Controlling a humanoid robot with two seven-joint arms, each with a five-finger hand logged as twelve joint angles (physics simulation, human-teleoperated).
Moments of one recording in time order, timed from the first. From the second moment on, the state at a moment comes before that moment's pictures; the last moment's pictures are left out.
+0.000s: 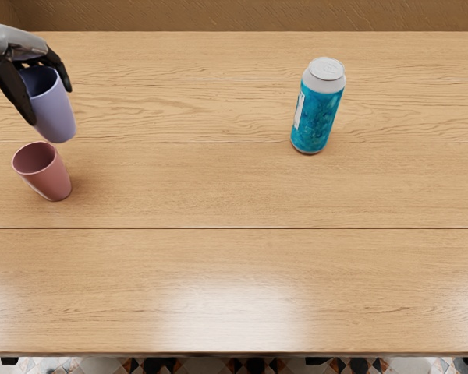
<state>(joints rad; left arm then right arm) -1.94 0.86 0.44 -1.35 0.60 -0.46 0.43 -0.09 0.00 0.19 0.00 -0.01 0.34 -0.29</state>
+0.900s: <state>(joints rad) -1.96 0.89 0.55 -1.34 0.61 -0.46 0.43 -0.09 0.00 0.19 0.00 -0.01 0.34 -0.29</state>
